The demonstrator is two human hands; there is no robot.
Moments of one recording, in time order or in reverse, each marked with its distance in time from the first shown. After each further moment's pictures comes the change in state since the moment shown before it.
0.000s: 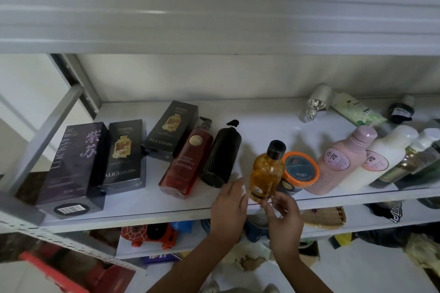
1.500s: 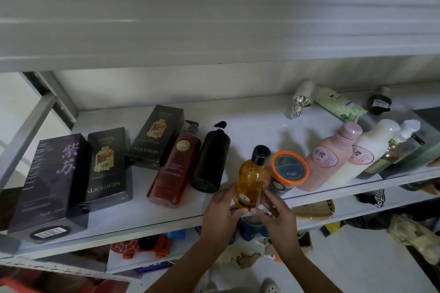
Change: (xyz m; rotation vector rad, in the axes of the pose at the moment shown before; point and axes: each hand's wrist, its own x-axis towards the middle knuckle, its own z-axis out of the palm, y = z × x) left_hand 0.005 -0.013 0.001 -0.211 -0.291 -0.104; right_hand 0.013 -0.007 -0.014 0.047 -0.313 0.084
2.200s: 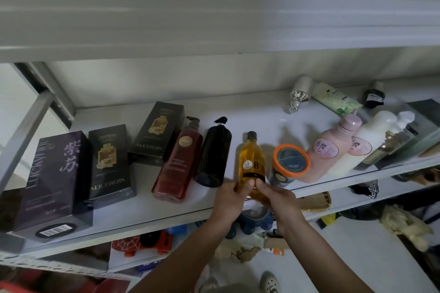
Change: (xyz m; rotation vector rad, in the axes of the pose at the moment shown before) left_hand 0.017 0.027 -0.012 -0.450 -0.128 -0.326; right_hand 0.011 -0.047 0.007 0.315 0.073 0.527
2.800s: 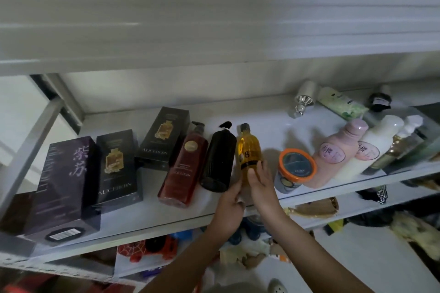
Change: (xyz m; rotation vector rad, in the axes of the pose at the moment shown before) left_hand 0.001 -0.027 -0.009 -0.026 -0.071 0.304; right_hand 0.004 -0.014 0.048 -0.458 -0.116 -0.332
